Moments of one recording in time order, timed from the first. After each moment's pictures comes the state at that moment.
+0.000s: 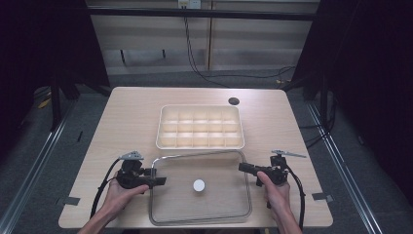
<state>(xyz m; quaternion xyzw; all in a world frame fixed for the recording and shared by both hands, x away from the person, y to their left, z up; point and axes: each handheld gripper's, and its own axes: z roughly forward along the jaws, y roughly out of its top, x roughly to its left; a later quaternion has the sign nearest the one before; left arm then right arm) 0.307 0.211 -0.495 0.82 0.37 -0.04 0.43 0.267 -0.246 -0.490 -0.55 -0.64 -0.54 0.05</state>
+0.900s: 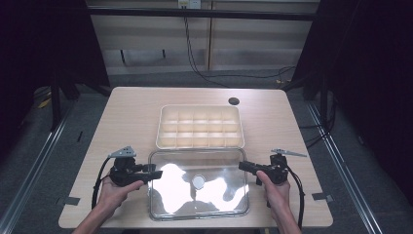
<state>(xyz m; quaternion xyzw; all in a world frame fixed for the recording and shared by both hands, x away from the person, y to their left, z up) 0.302 0.221 -0.468 0.81 0.36 -0.02 0.47 0.266 -0.243 -0.481 -0.55 -0.64 -0.53 0.02</state>
